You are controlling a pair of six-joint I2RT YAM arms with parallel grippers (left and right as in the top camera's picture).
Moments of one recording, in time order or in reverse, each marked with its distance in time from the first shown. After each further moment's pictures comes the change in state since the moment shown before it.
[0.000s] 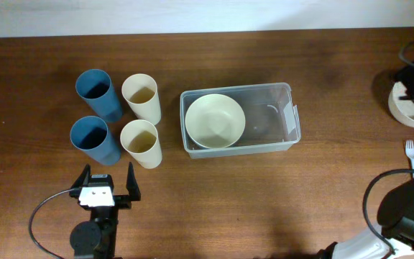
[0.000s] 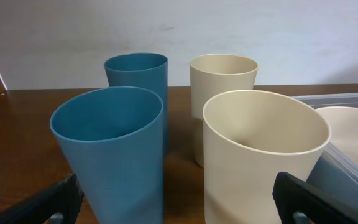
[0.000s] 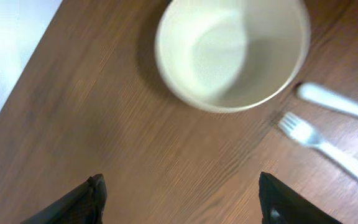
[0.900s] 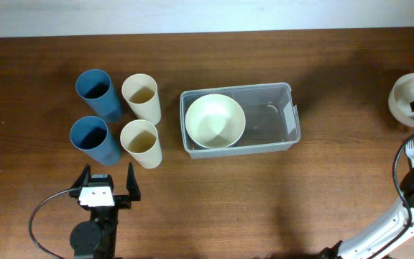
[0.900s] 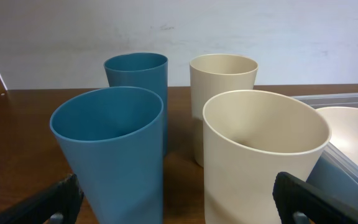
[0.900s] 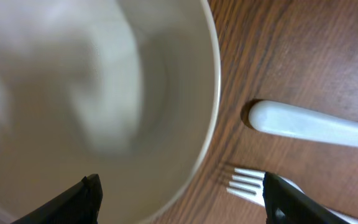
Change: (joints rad) left arm 0.000 0.000 0.000 0.000 0.000 0.000; right arm -0.213 0.344 0.000 0.140 -0.072 0.051
